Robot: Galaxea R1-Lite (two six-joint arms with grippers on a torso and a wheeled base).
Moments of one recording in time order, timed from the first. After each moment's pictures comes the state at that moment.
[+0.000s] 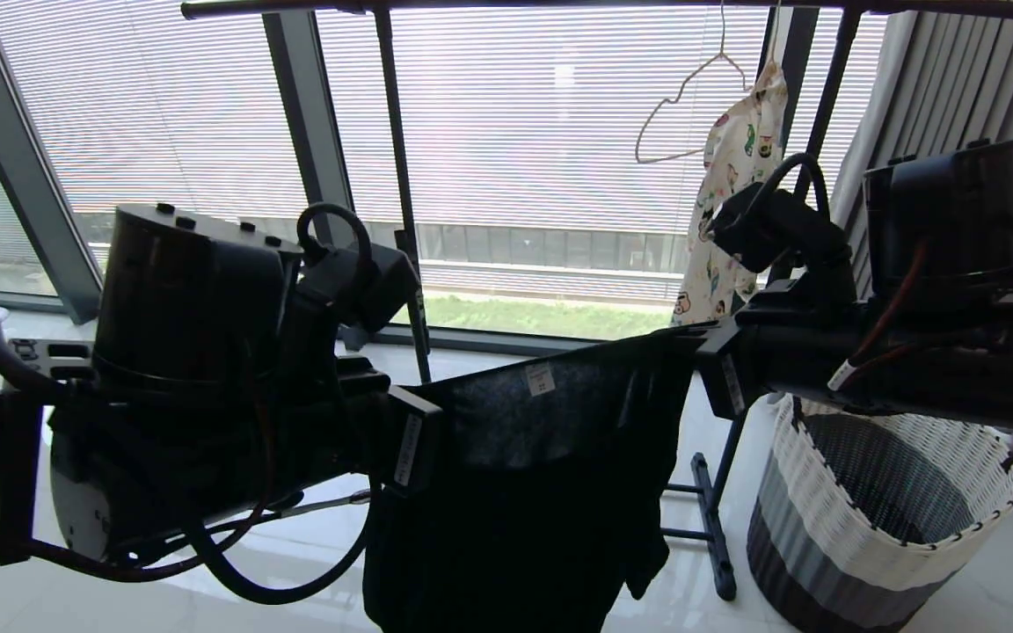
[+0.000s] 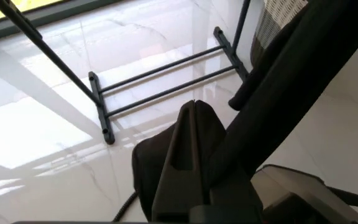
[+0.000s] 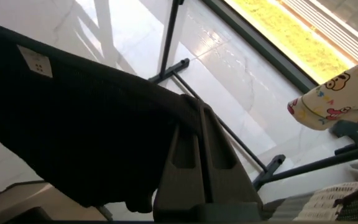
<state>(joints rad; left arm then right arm) -0.70 1.47 -0.95 -0.01 0.13 0.01 0.77 1.56 -1.13 -0.08 -0.05 -0.12</state>
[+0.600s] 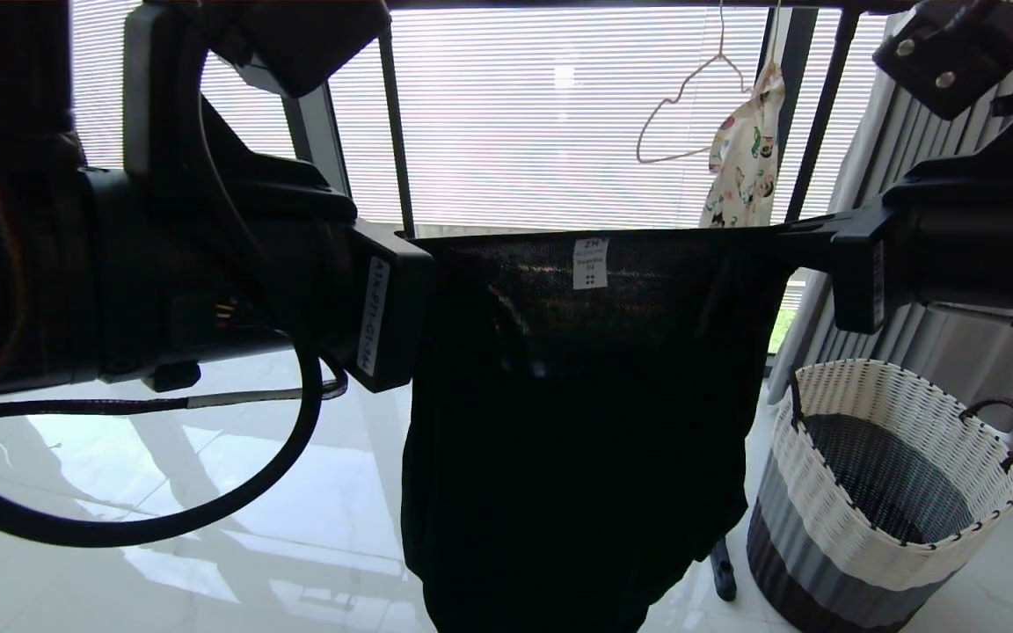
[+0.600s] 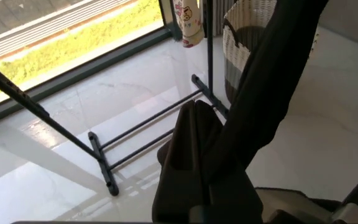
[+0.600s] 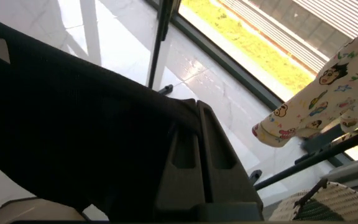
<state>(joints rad) -0.83 1.42 -1.34 0.25 0.13 0.11 0.76 1.41 -1.32 0.14 -0.07 -0.16</state>
